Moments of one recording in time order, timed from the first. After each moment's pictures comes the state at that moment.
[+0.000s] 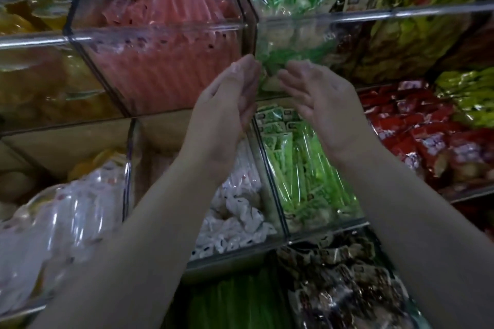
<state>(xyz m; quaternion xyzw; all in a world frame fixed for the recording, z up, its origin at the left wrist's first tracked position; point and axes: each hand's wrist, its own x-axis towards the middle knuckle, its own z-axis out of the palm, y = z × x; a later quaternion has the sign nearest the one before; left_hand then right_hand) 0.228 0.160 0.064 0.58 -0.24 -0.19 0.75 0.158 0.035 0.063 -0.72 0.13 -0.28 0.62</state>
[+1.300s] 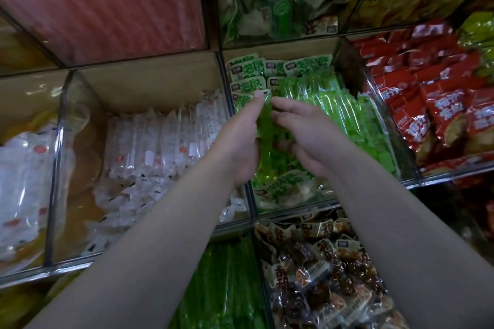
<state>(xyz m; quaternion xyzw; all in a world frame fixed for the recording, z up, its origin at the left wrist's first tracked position) 0.194 0.084 -0.032 0.64 -0.10 -0.38 0.66 0.148 -0.009 -0.041 -0.65 0.29 -0.07 0.70</state>
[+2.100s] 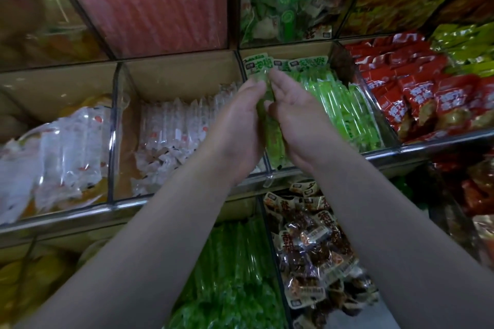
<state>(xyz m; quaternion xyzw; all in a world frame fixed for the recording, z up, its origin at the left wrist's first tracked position) 0.145 0.158 0.000 0.50 -0.12 -0.37 0.77 0.104 0.074 -0.006 -0.63 0.18 -0.16 0.73</state>
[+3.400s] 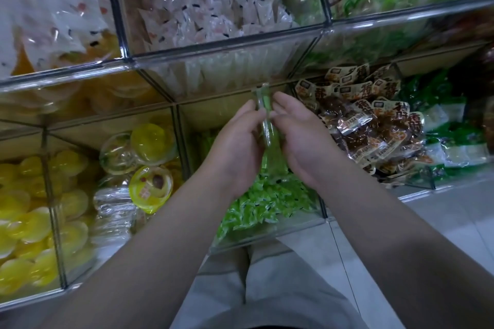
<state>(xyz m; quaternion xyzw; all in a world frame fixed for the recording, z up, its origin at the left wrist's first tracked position) 0.073 0.290 -0.143 0.51 0.01 -0.46 0.73 0.029 0.198 -0.160 -0.55 0.35 -0.06 0.76</state>
